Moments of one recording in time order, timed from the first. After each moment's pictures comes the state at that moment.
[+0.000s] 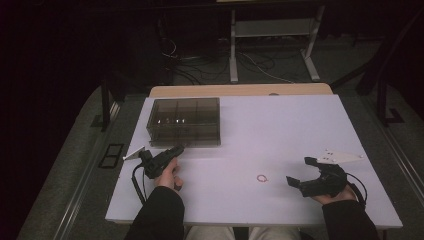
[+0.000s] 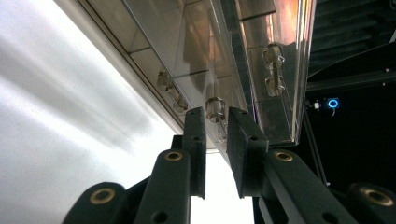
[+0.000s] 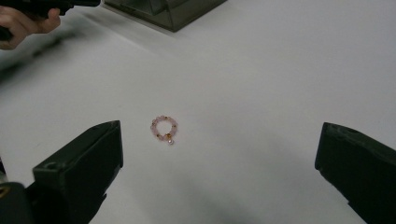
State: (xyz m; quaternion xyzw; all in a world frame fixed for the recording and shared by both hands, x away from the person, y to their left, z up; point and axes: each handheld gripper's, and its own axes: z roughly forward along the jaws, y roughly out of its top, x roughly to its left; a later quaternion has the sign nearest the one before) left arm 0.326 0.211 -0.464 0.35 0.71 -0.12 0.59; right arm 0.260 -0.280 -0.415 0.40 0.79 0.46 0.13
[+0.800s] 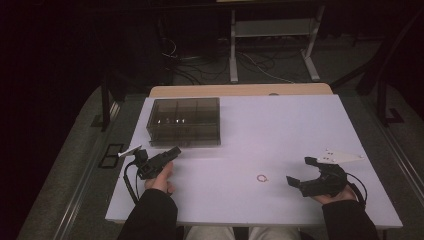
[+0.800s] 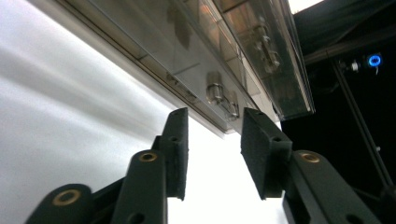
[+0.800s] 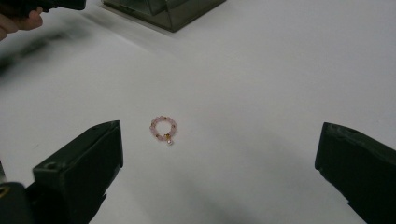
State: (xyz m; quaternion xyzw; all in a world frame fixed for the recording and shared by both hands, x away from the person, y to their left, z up) left arm 0.315 0.223 -0.446 0.45 0.69 -0.07 0.56; right arm 0.260 -0.281 -0.415 0.40 0.78 0.46 0.13
